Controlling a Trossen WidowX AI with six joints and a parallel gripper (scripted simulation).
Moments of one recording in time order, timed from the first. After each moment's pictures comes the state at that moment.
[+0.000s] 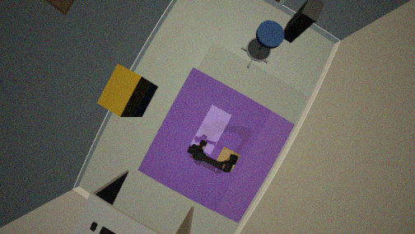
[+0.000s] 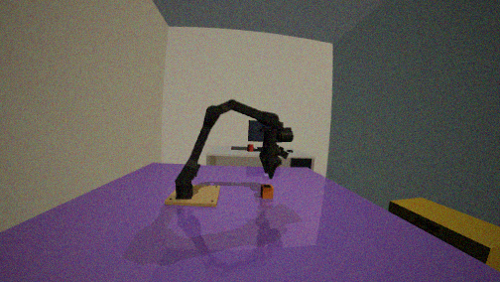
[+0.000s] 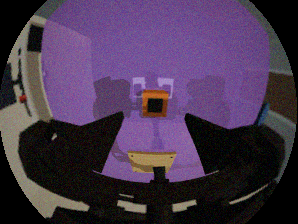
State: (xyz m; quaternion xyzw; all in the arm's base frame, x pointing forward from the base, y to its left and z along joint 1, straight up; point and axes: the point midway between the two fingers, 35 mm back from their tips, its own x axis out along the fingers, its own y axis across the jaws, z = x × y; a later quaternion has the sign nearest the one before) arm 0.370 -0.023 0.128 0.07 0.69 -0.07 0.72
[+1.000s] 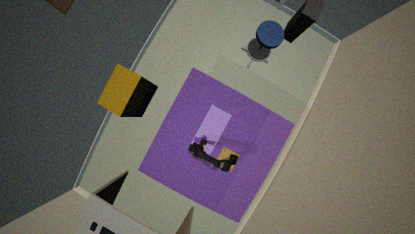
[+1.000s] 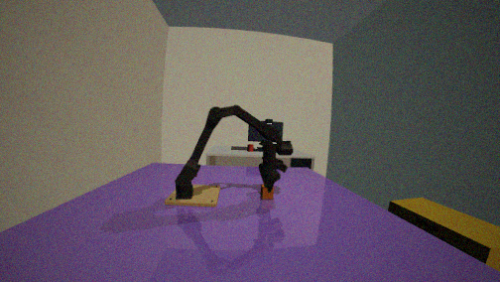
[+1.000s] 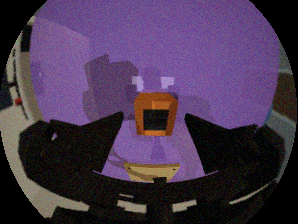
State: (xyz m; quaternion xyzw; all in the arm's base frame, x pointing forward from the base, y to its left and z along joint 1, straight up) arm 0.371 -0.026 0.069 0.07 0.69 -0.07 0.72
